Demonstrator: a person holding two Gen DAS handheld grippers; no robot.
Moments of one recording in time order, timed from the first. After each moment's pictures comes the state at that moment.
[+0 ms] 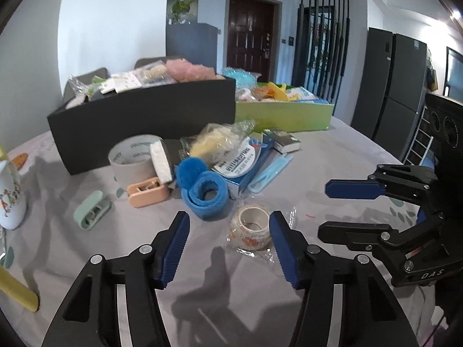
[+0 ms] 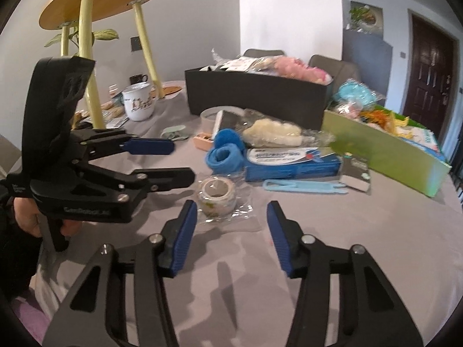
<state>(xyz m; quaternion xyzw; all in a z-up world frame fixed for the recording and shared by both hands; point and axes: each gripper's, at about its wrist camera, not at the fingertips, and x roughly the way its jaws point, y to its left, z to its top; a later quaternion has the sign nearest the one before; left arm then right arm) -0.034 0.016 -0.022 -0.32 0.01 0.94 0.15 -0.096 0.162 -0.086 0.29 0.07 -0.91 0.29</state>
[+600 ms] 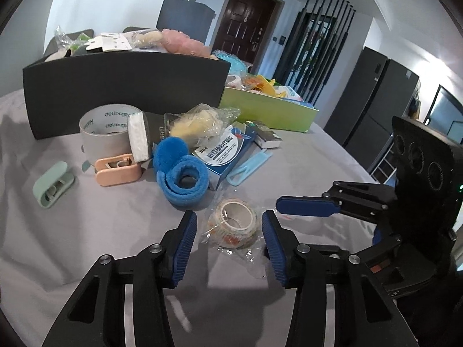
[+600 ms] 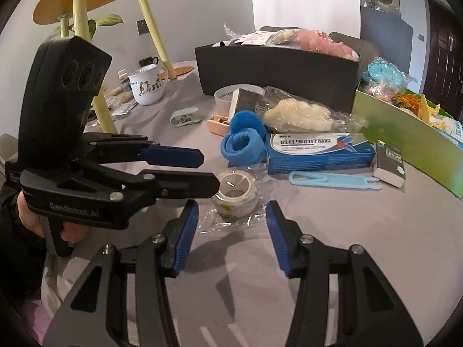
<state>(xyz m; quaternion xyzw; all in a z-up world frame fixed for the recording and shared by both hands) -0.054 0.000 -0.034 -0.36 -0.08 0.90 0.23 -0.124 0.138 -0.097 0.34 0.07 -0.88 0.32</state>
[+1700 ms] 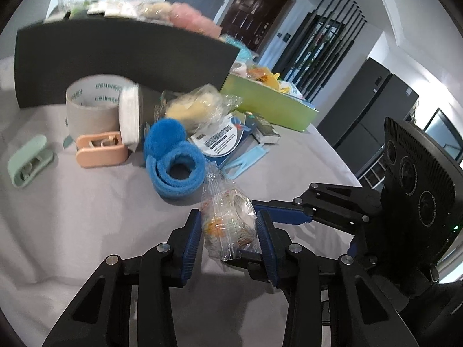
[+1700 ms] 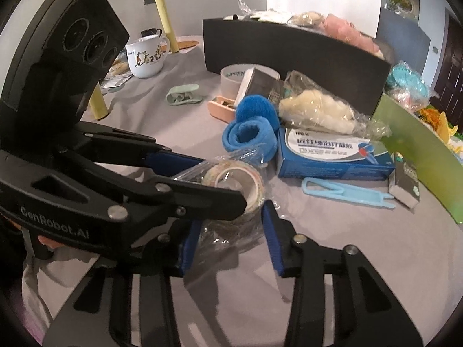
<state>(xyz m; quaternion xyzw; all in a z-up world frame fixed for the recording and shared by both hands) -0.067 -0.004 -0.043 -0.39 -0.13 0.88 0.24 -0.146 0.111 -0.108 0.36 0.14 -0.86 0.31</state>
